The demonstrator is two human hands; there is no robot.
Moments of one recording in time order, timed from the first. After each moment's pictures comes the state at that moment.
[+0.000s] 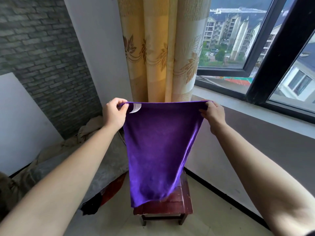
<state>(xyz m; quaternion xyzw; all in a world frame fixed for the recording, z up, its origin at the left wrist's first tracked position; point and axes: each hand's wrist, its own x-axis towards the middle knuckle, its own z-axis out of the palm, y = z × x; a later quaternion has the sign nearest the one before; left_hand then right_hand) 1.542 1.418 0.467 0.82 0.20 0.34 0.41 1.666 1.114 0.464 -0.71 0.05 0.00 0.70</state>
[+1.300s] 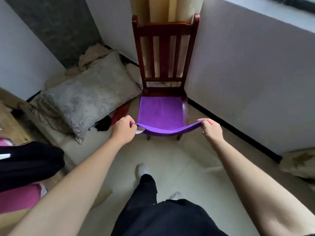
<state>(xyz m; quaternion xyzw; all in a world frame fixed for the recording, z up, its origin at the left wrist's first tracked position) 1.268 1.297 0.233 0.92 0.27 -0.04 0.27 1.395 0.983 0.196 -0.84 0.11 0.20 0.50</state>
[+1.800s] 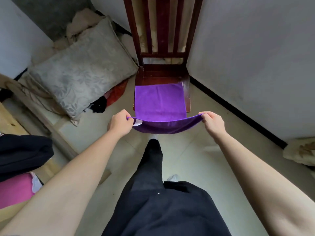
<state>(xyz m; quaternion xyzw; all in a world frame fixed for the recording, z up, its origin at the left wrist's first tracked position) 1.288 1.286 0.162 0.89 0.35 -0.14 0.25 1.411 0.968 0.149 -0.86 0.11 0.26 0.43</state>
